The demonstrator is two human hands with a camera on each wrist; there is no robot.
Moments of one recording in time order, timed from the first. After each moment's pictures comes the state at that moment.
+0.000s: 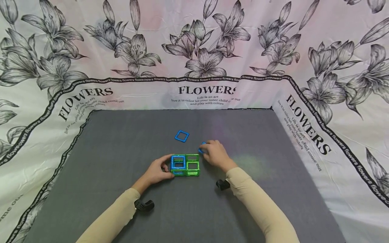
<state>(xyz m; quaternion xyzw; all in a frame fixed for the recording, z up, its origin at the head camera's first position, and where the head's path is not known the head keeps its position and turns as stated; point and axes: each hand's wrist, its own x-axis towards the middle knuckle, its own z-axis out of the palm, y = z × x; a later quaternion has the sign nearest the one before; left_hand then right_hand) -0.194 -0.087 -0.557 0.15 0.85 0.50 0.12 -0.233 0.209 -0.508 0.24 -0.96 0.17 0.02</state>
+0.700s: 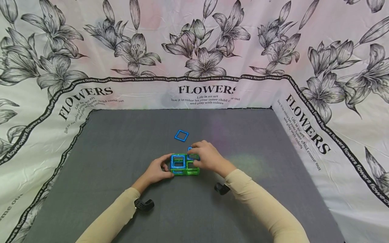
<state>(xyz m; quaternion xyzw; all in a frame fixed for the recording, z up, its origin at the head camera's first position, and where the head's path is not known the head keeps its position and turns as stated) -0.192 -0.087 -0.556 0.16 0.84 0.50 0.11 -0.205 0.179 -0.460 0.36 -0.92 0.16 0.02</state>
